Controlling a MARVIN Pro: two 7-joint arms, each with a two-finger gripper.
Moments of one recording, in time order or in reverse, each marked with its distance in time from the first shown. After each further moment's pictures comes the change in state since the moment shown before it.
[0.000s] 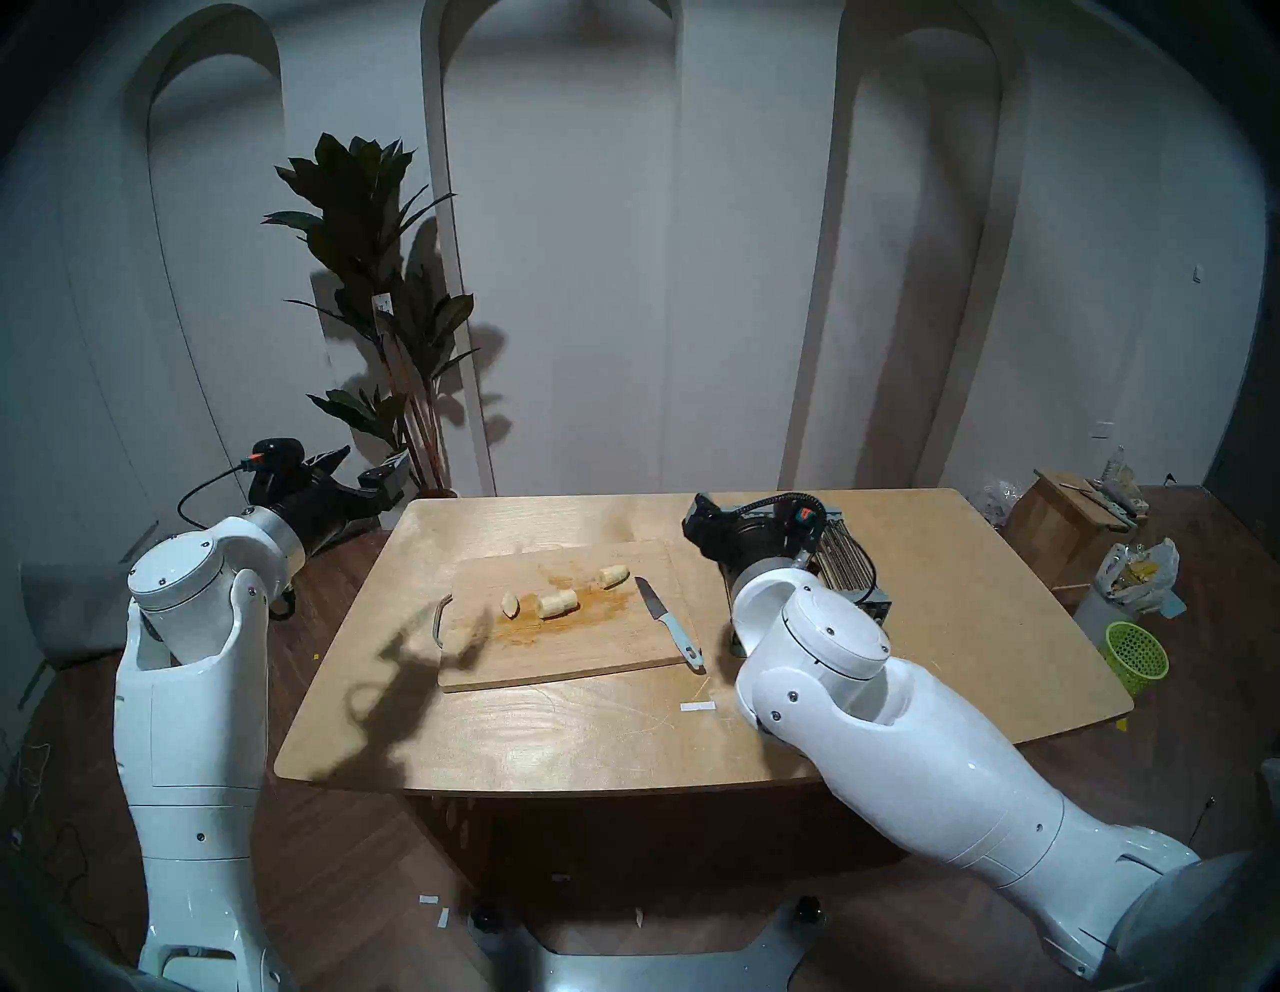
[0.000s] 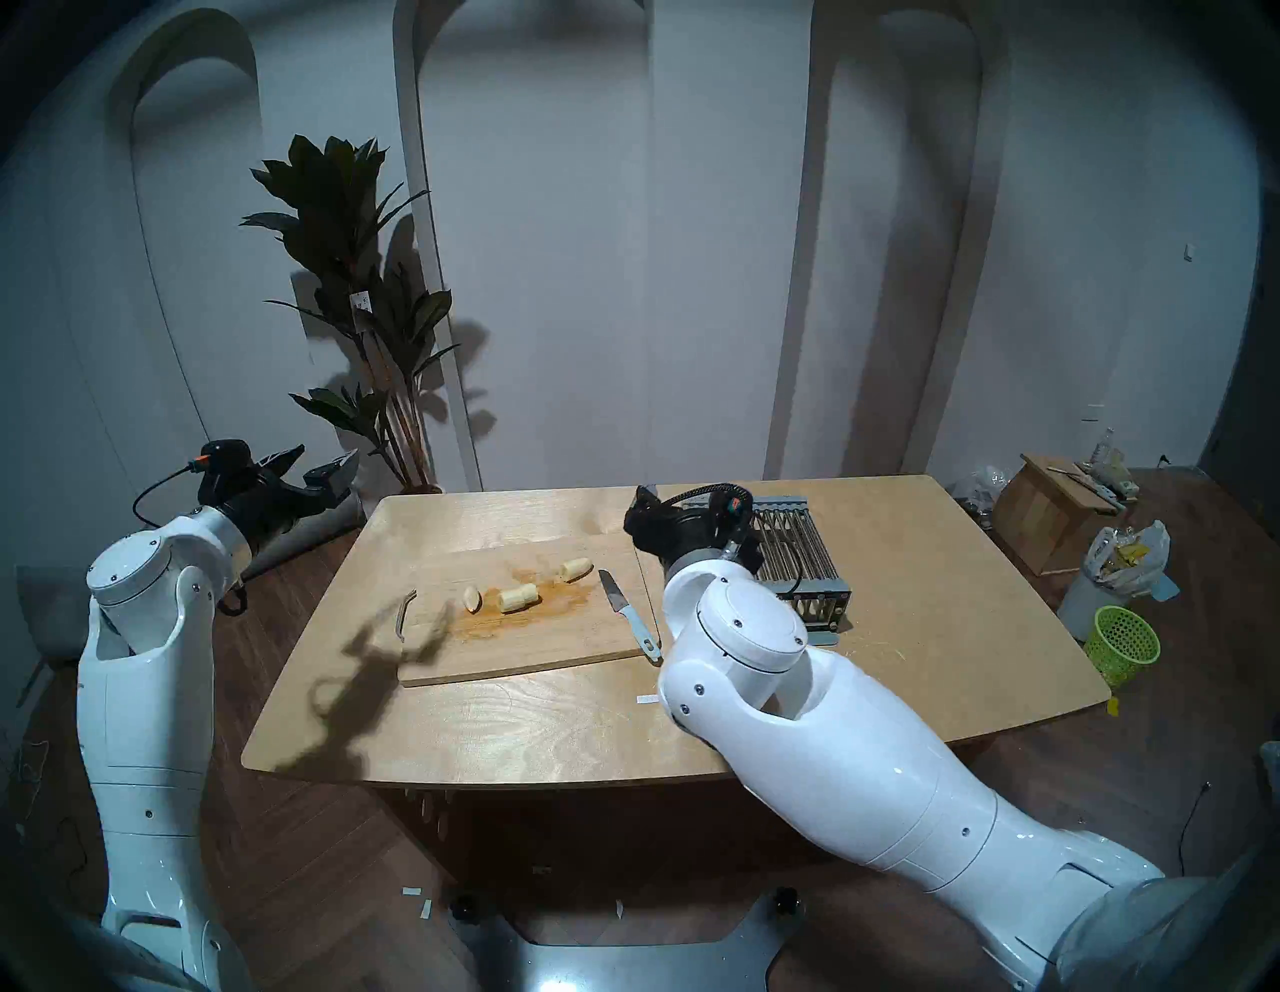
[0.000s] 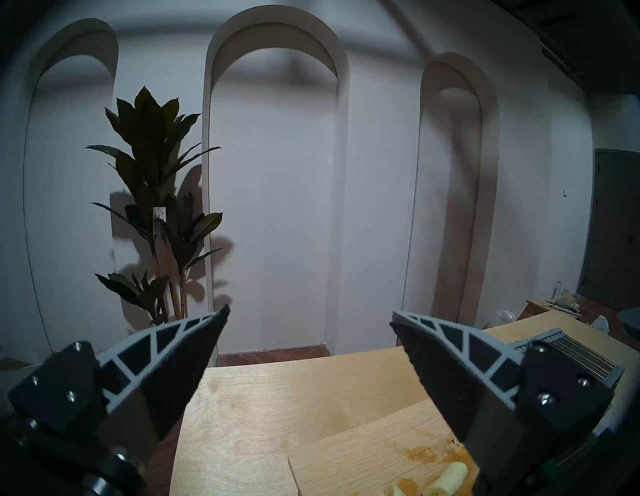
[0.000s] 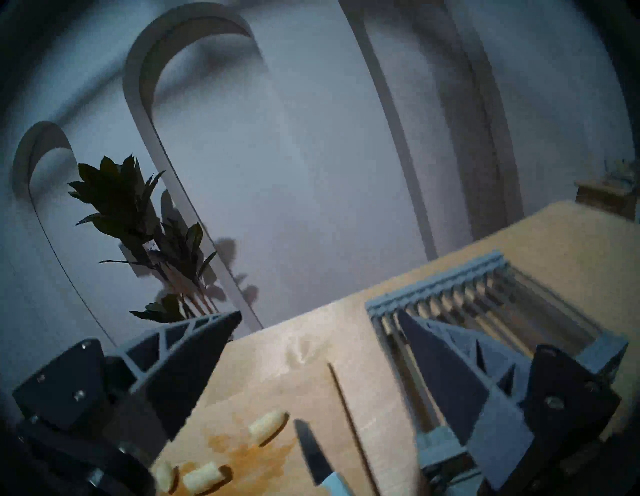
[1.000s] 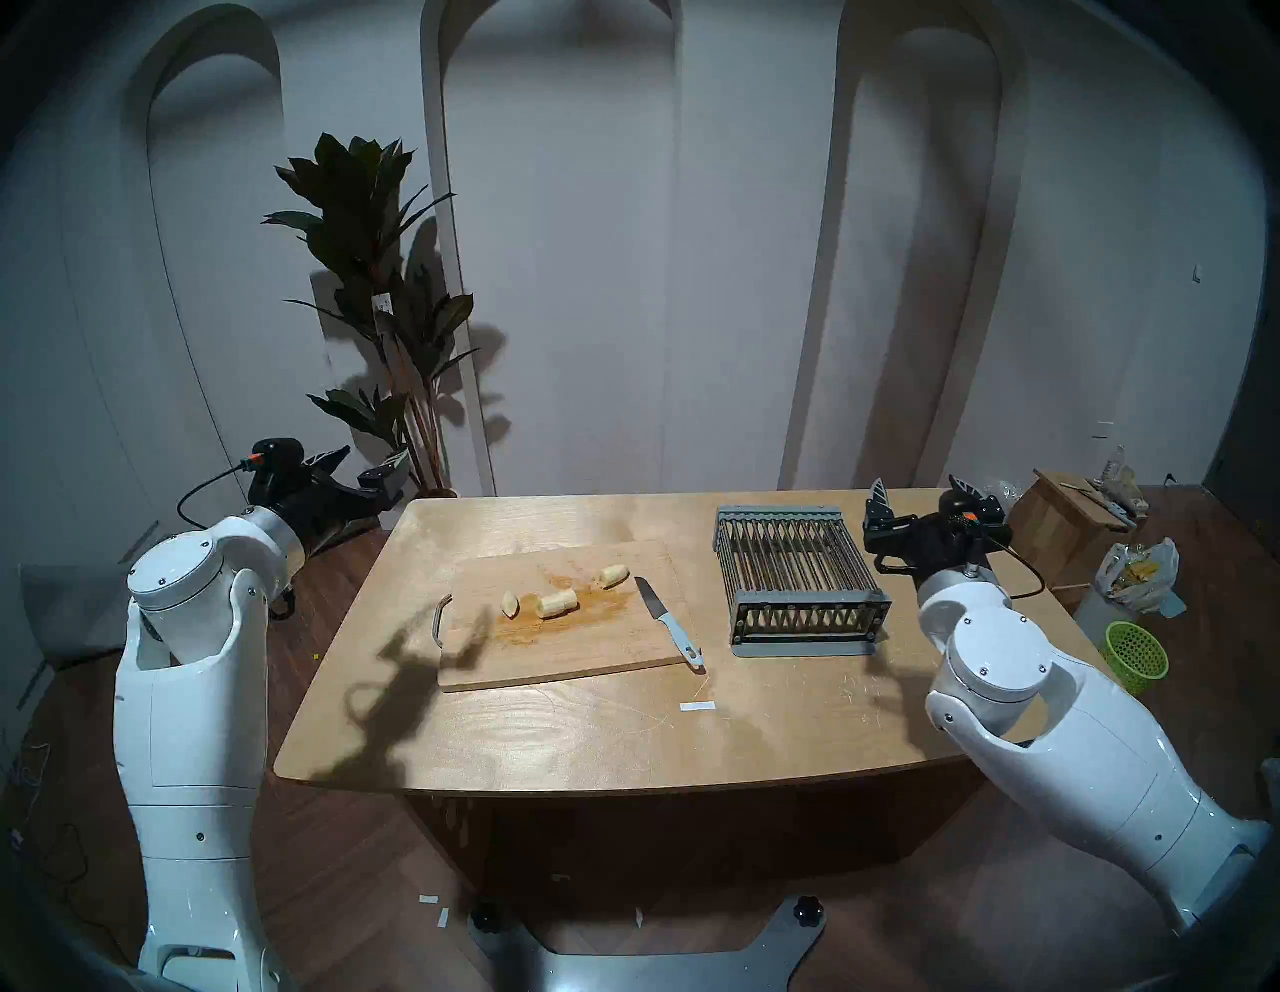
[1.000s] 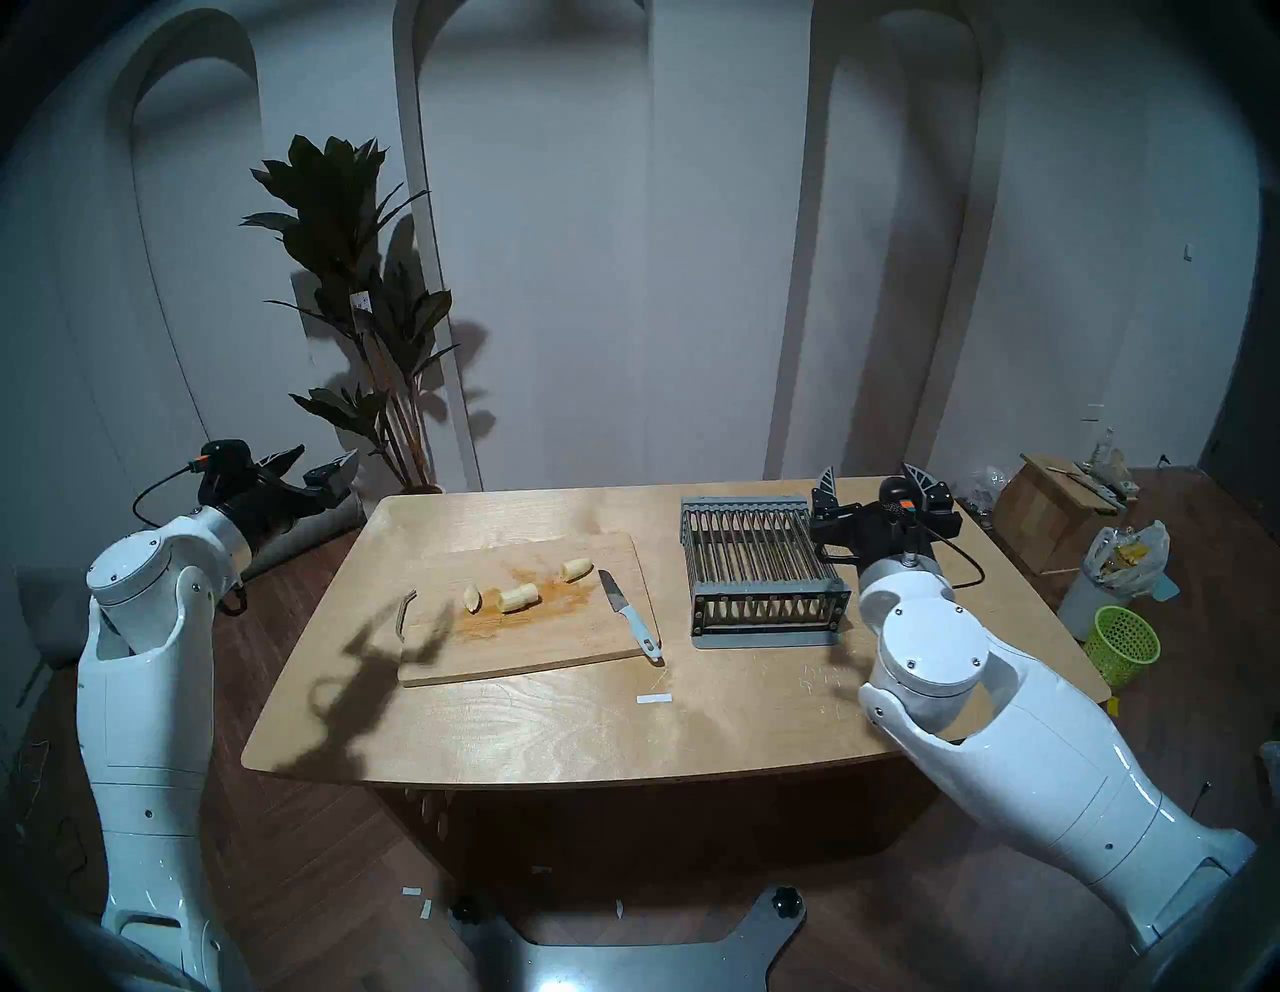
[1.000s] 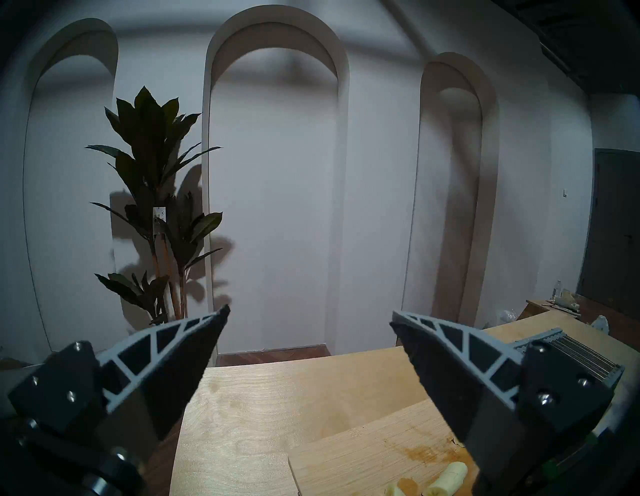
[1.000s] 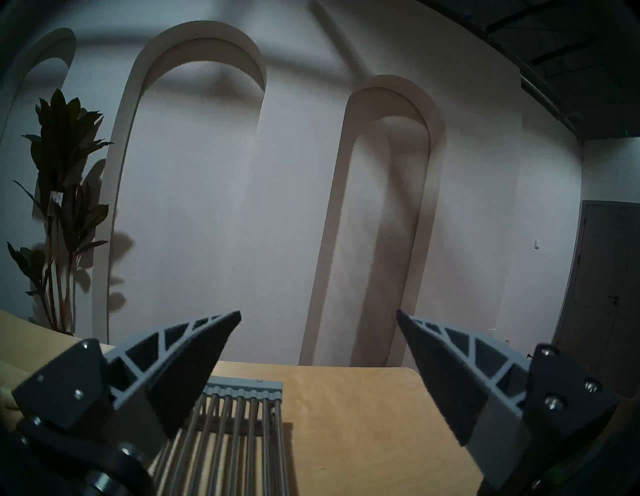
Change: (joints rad) left arm 0.000 0.001 0.000 0.001 0.000 0.000 -0.001; right arm -0.305 0.358 0.355 0.068 -0.266 -0.088 0.262
